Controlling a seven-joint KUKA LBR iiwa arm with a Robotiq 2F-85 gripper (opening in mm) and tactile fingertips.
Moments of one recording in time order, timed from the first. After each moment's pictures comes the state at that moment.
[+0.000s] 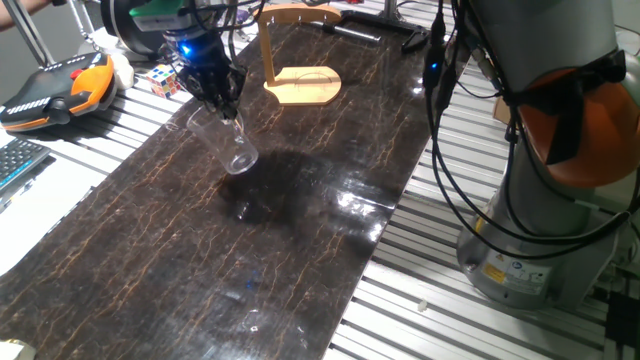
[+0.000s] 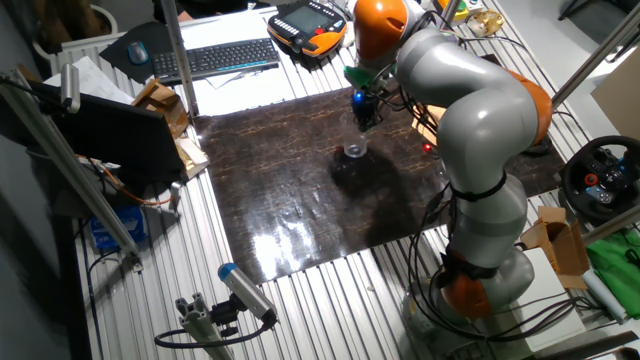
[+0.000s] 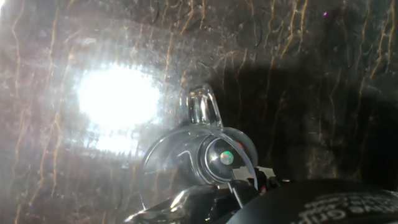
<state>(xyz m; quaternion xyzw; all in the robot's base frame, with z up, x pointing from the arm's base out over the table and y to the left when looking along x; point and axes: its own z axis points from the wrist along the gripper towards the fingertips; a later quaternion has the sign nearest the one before) 0.554 0.062 0.210 -0.62 -0.78 0.05 0.06</state>
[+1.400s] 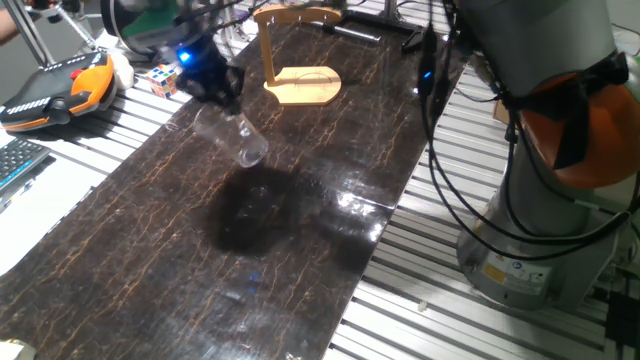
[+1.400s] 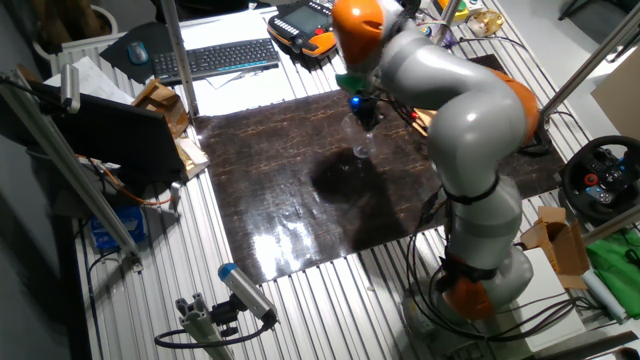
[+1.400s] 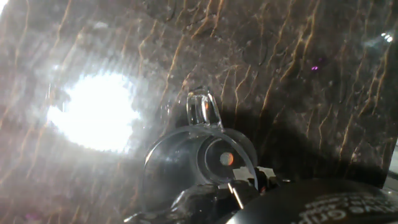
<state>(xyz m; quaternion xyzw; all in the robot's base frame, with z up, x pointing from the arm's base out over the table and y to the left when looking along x) 0.542 0.042 0.220 -0.54 -0.83 0.12 0.03</state>
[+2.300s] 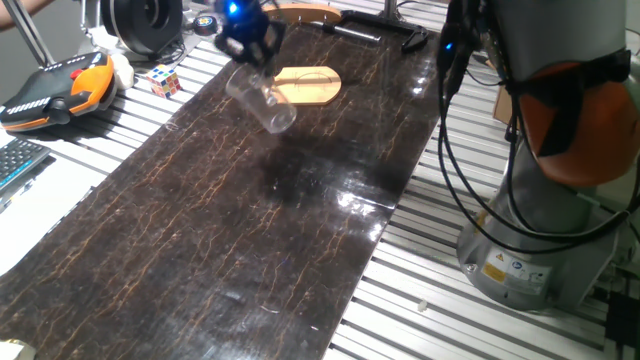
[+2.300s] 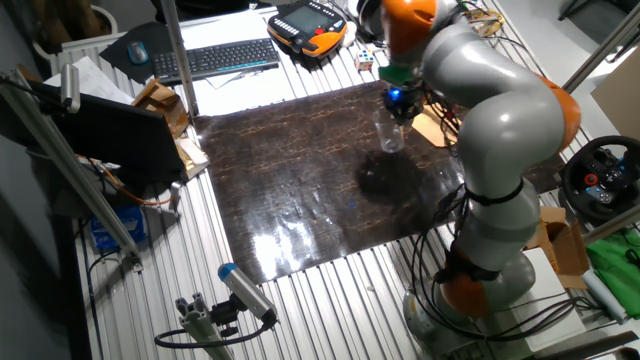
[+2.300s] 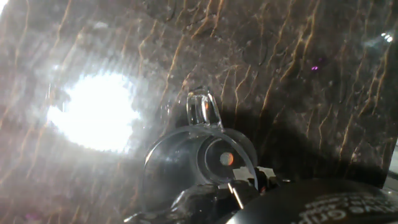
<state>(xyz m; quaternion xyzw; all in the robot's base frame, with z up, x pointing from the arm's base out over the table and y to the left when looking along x) 0.520 -0.050 0.253 -0.48 -0.87 0.10 0.04</state>
